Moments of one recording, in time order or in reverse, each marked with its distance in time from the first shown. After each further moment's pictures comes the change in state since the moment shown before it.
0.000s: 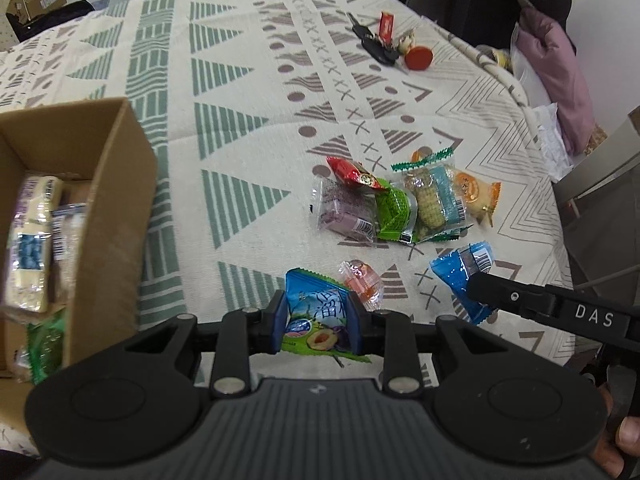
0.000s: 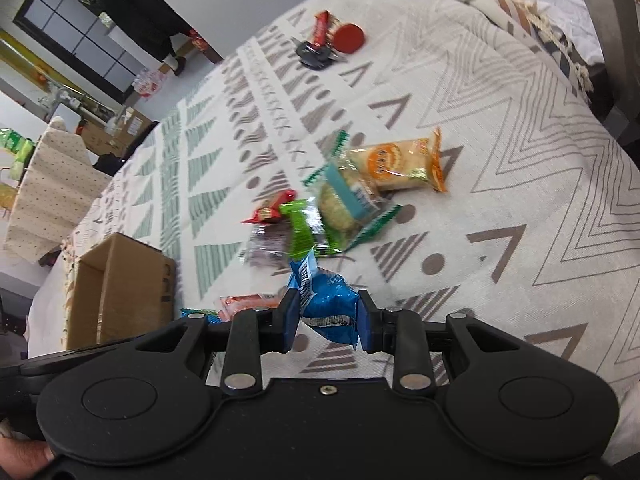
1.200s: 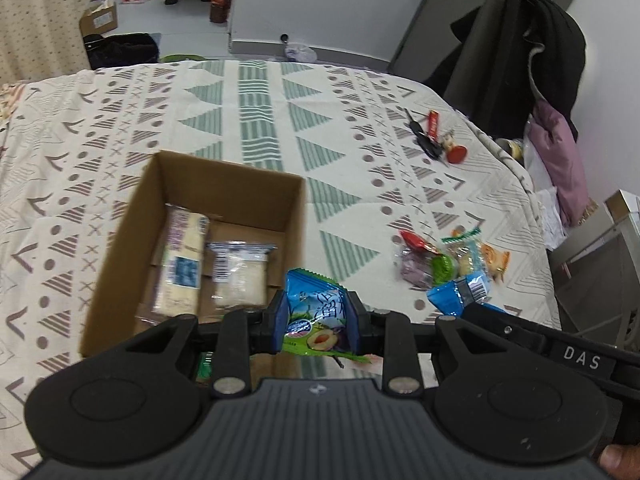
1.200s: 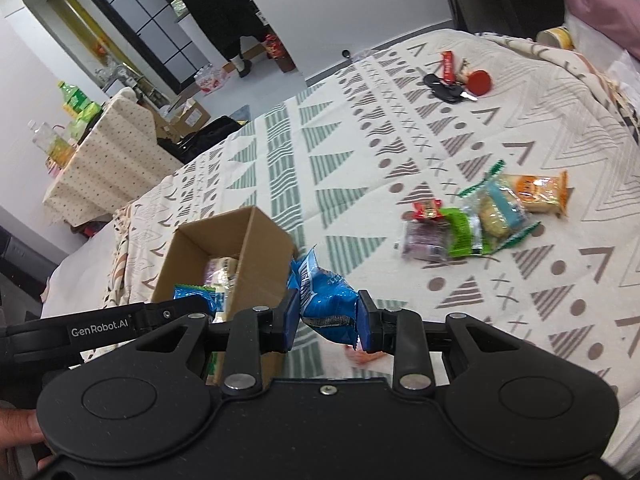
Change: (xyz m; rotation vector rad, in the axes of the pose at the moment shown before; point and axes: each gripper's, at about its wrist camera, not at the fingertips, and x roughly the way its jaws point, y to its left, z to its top) left arm -0.111 0.100 -0.014 -0.094 -0.181 0.011; right arm -0.028 0.132 -0.037 -0.164 -0.080 0.069
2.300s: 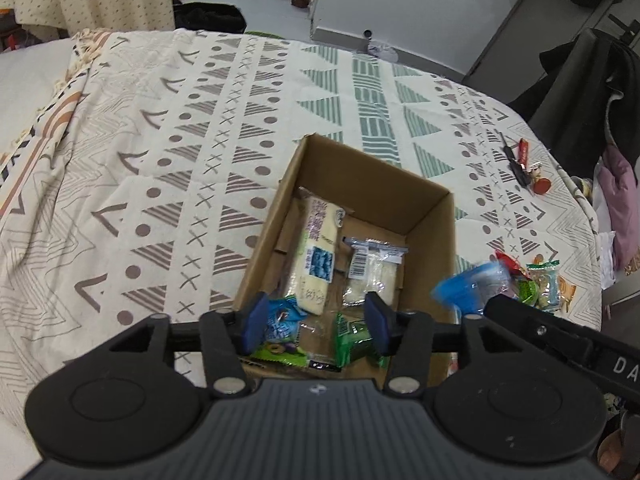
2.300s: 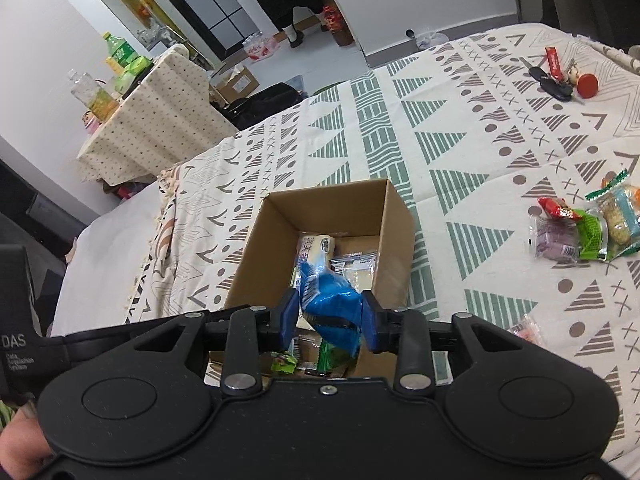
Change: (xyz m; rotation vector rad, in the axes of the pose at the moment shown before) left arm -0.006 0.099 0.000 -0.166 0.034 0.125; right arm 0.044 0.102 -0.004 -0.090 0.071 0.080
